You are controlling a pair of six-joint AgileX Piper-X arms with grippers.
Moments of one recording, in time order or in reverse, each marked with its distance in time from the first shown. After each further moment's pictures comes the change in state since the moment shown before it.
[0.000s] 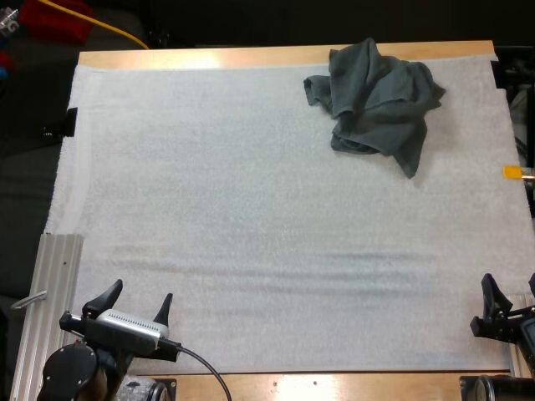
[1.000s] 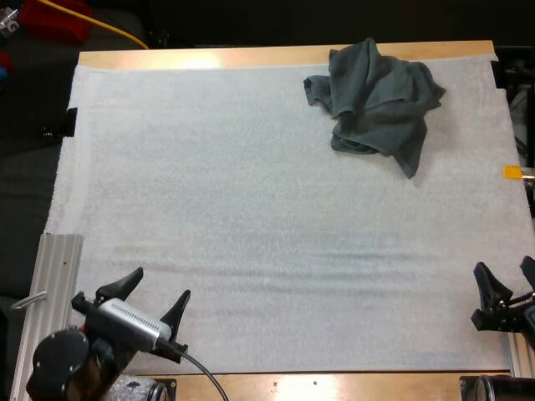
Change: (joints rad) left arm 0.000 0.154 -0.106 -0.054 0.224 0.000; right arm 0.000 0.180 -0.142 -0.022 -0.172 0.000
